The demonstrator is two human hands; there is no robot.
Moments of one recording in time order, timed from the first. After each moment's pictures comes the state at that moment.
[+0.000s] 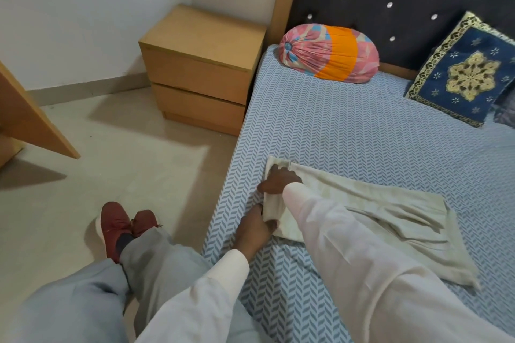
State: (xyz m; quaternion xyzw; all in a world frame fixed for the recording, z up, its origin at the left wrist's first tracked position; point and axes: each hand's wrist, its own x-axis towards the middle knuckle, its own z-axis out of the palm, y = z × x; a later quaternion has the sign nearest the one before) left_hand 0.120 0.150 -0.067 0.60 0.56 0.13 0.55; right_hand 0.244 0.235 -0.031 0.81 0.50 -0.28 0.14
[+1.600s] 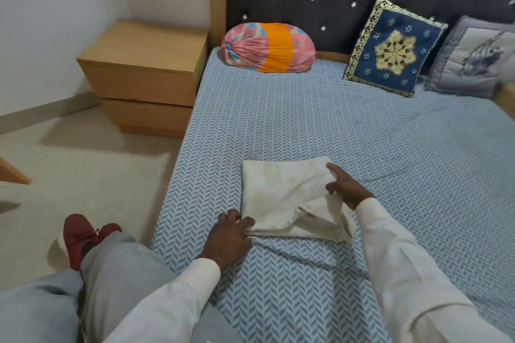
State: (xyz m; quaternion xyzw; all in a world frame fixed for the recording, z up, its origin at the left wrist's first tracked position) left_hand 0.156 0.070 -0.071 0.89 0.40 -0.03 0.23; right_hand 0.498 0.026 -0.018 0.75 0.26 -0.46 -0.40
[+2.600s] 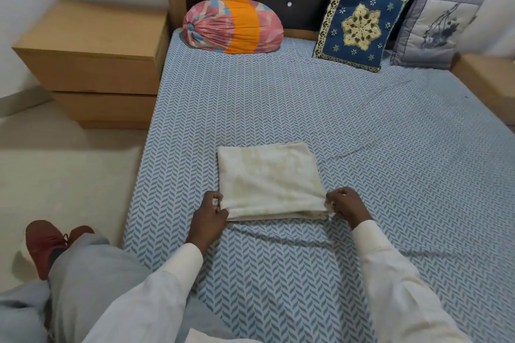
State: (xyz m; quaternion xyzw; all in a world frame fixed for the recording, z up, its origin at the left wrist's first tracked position) left_hand 0.178 0.074 -0.077 0.67 0.52 0.13 0.51; right_hand 0.504 -0.085 -0.057 0.87 0.11 -0.33 -0.35
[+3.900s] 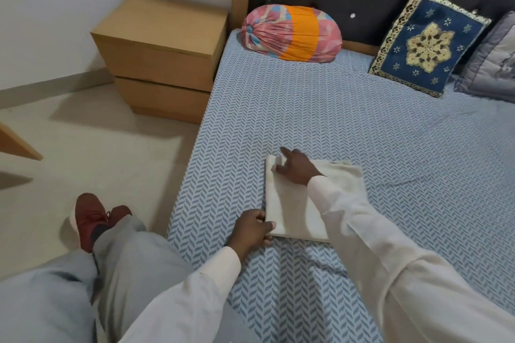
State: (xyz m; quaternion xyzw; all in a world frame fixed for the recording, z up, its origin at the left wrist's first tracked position) left_hand 0.181 0.081 -0.066 0.50 0.52 0.12 0.69; right_hand 0.391 0.160 -0.045 0.80 0.54 -0.27 -0.05
